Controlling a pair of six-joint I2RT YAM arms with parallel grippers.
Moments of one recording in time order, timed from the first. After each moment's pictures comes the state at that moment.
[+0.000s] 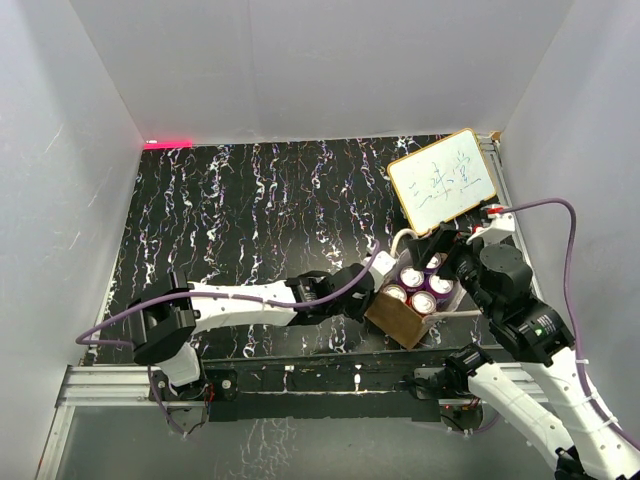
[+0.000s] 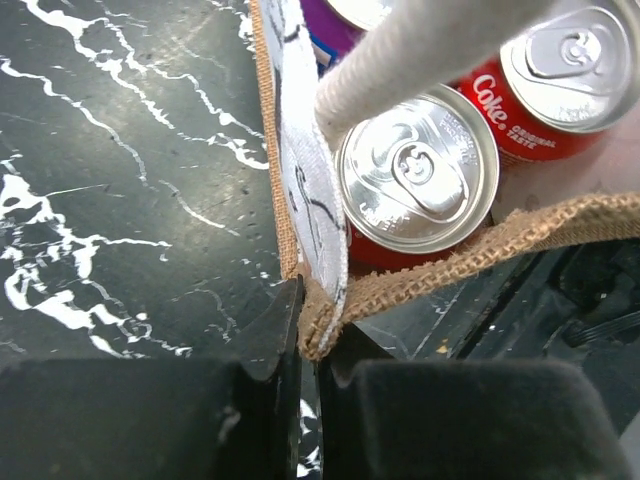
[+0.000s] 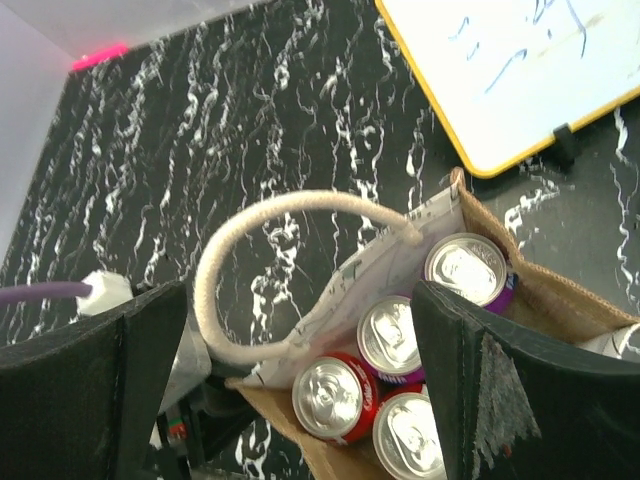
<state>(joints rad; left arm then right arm) -1.24 1.64 1.05 -0.11 -0.21 -0.32 0.50 0.52 0.86 -0.61 0.24 0.50</state>
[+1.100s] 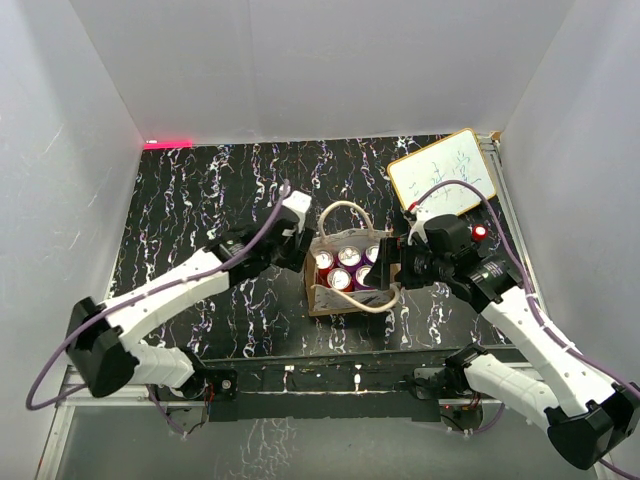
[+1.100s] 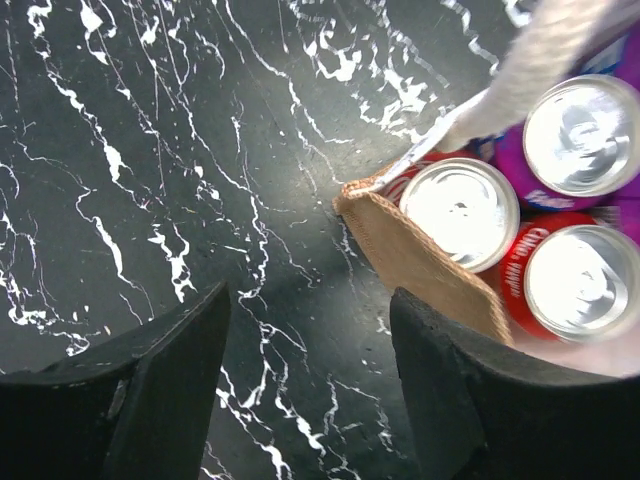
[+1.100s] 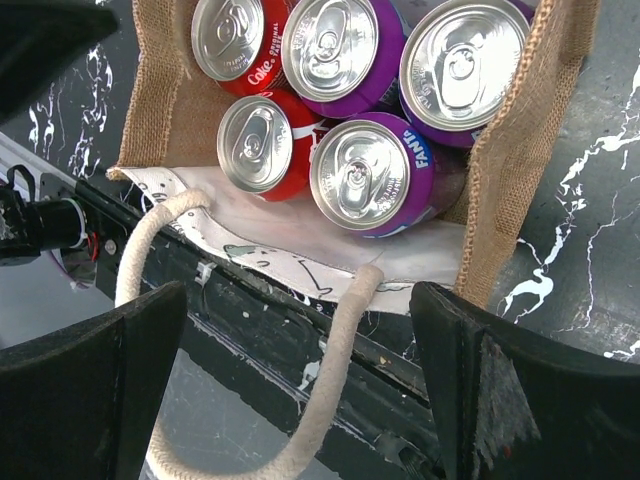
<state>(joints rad) -0.83 1.35 1.06 -0.52 -0.32 -0.20 0.50 0.88 0.88 -0.74 -0.29 0.46</state>
